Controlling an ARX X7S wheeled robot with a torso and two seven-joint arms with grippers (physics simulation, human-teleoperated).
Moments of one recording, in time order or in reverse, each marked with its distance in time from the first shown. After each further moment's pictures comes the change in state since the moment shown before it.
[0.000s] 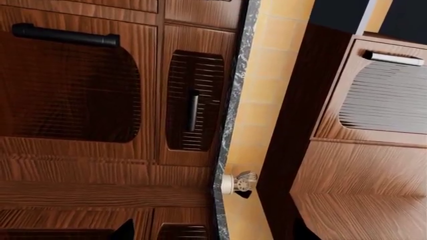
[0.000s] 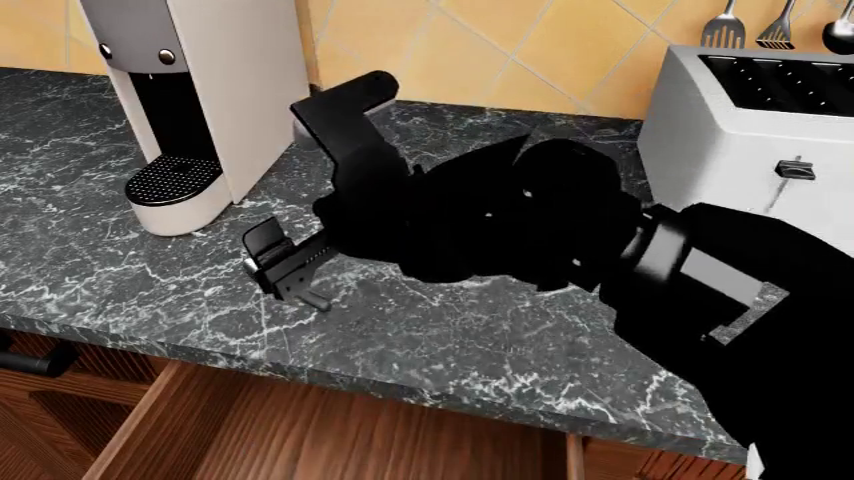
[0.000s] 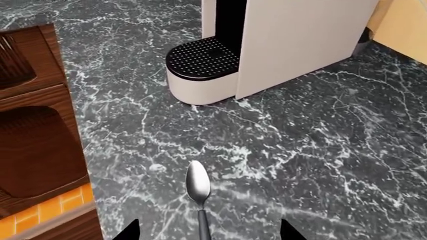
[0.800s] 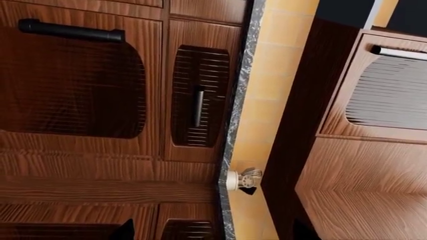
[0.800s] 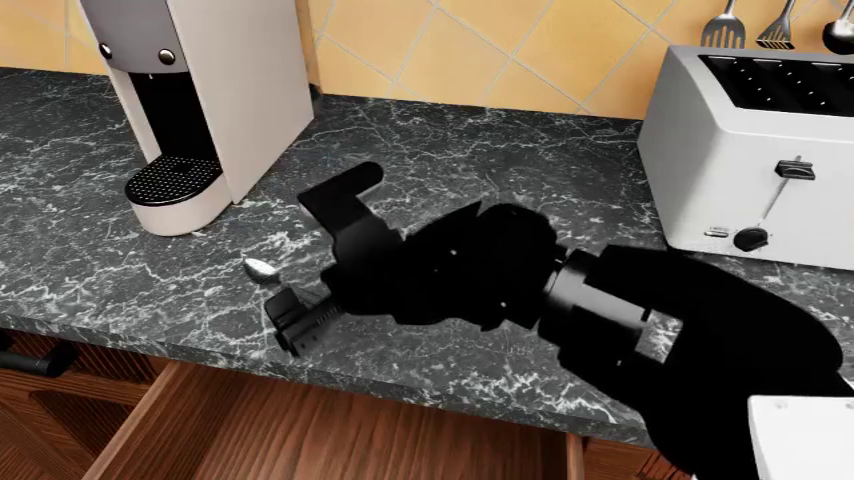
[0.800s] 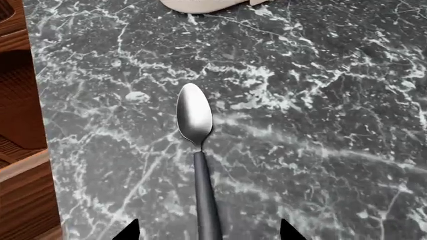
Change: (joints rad) left arm -0.017 -0.005 0.069 0.000 -0.046 0.025 0.000; right arm -0.085 -0.138 -0.239 0.288 -0.018 -0.079 -0.199
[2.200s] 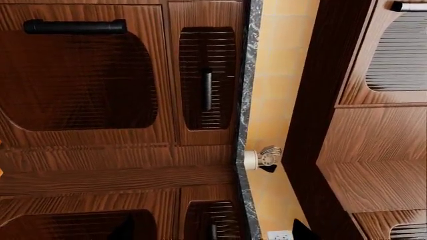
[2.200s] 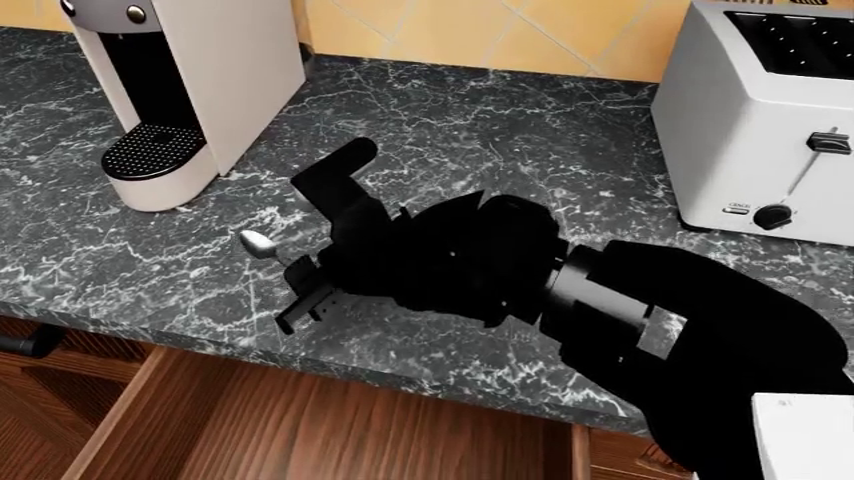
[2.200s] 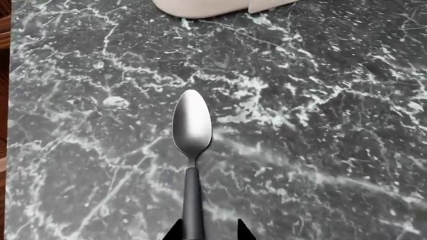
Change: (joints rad) left arm -0.021 0.006 -0.089 0.000 0.158 0.054 0.000; right arm 0.010 0.002 0.008 0.002 -0.137 -0.074 -0.068
